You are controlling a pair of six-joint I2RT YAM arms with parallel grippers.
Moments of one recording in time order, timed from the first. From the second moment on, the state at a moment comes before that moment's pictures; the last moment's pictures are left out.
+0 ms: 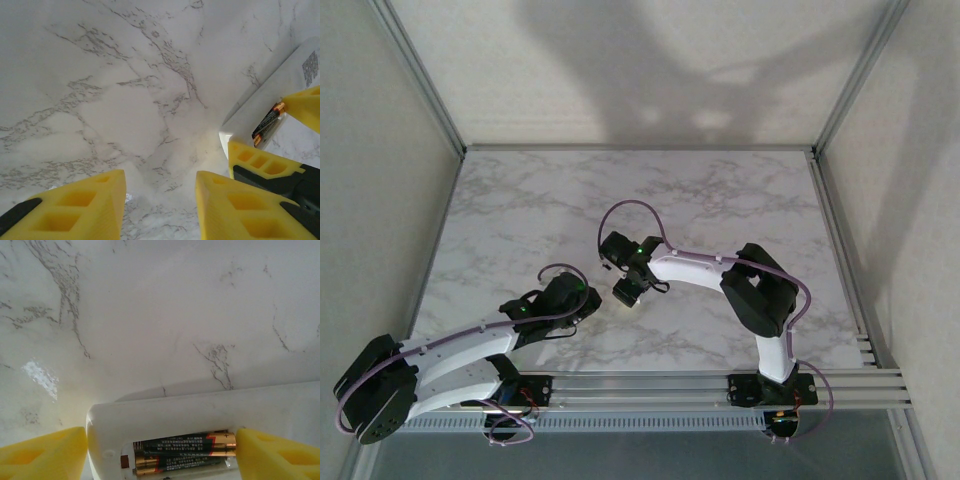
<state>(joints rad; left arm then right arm) -0.76 1.03 0.40 -0.24 -0.12 -1.27 0.99 1.94 1.34 -0.72 0.16 -0.01</state>
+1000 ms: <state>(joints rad) -0.76 1.04 0.40 -0.24 -0.12 -1.27 1.00 1.94 1.33 -0.70 0.18 0.02</state>
